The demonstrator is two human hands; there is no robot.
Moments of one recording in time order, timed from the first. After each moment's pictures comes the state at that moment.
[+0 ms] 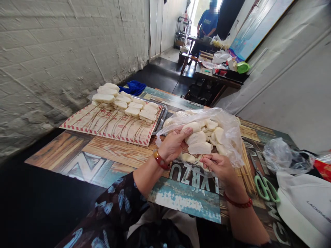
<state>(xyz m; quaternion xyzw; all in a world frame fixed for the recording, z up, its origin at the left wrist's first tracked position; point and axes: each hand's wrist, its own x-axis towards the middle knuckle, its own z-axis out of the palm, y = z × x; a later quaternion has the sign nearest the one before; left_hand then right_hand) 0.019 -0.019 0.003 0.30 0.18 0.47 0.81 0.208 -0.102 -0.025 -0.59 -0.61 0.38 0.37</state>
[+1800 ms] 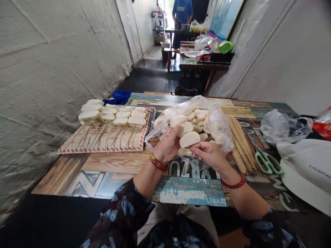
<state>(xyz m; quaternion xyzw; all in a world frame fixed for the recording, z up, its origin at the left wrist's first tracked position) 0.032 -0.021 -0.014 0.34 0.24 0.41 0.81 0.192 -0.094 -0.043 -0.57 -0.51 0.47 0.44</state>
